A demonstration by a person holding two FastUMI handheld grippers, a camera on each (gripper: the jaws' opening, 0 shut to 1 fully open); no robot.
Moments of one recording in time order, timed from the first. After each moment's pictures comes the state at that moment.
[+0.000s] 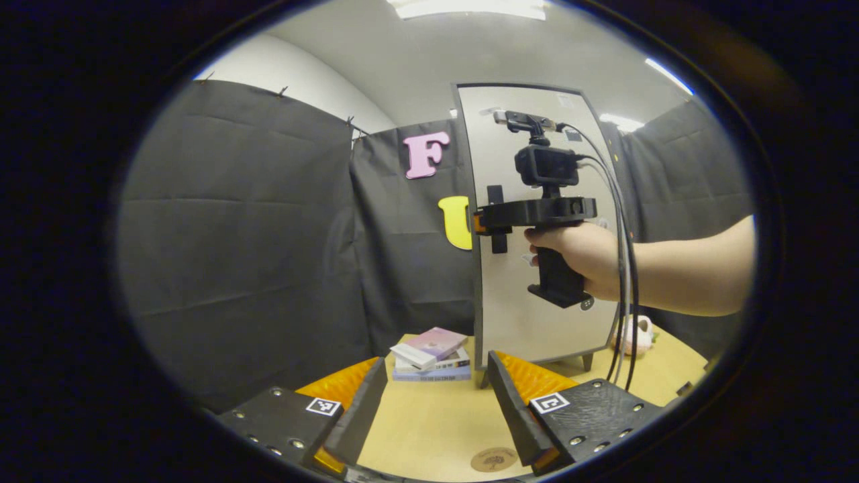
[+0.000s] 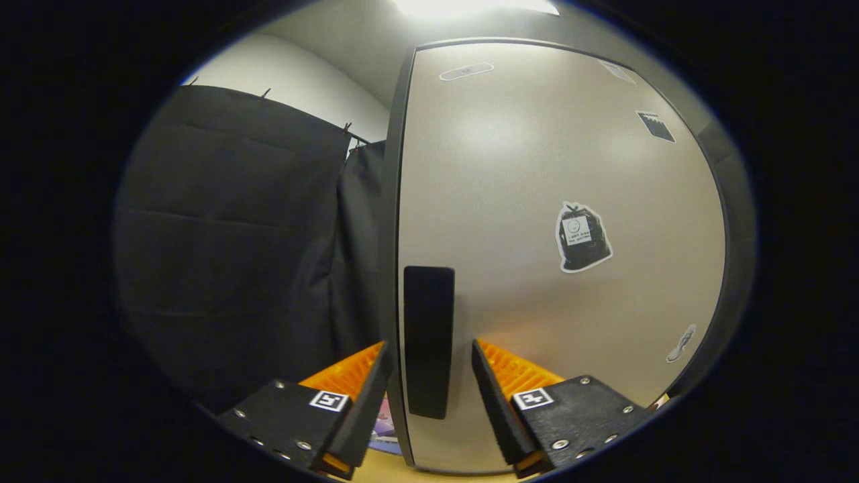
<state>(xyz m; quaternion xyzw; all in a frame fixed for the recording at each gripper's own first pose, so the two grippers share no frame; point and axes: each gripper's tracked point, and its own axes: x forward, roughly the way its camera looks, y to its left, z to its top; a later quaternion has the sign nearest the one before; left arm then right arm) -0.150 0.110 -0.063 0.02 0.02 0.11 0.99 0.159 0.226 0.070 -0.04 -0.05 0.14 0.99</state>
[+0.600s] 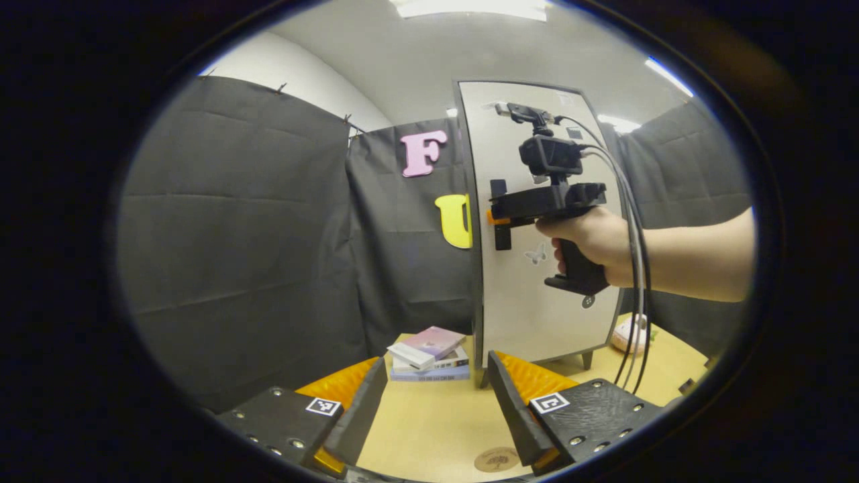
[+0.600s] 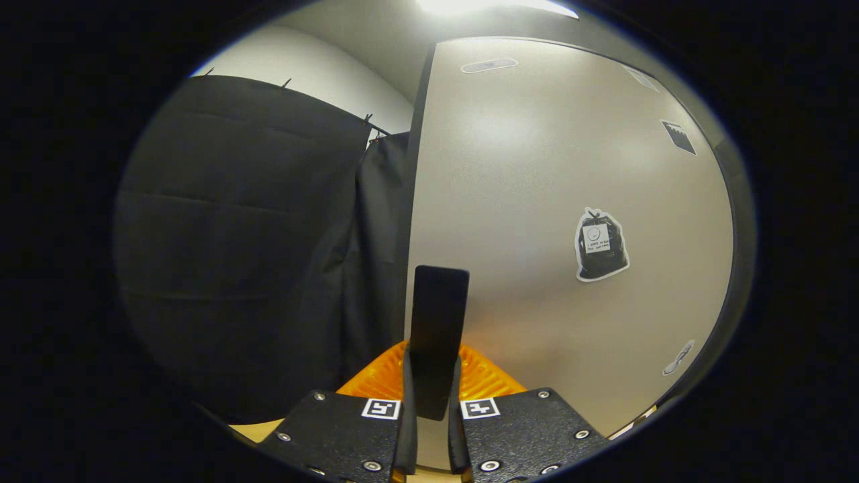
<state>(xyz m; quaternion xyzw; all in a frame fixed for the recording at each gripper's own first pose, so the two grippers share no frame) -0.146 0.122 -0.066 0.01 0.02 0.10 0.99 0.149 0.229 0.067 -0.06 -0.03 0.18 0.98</state>
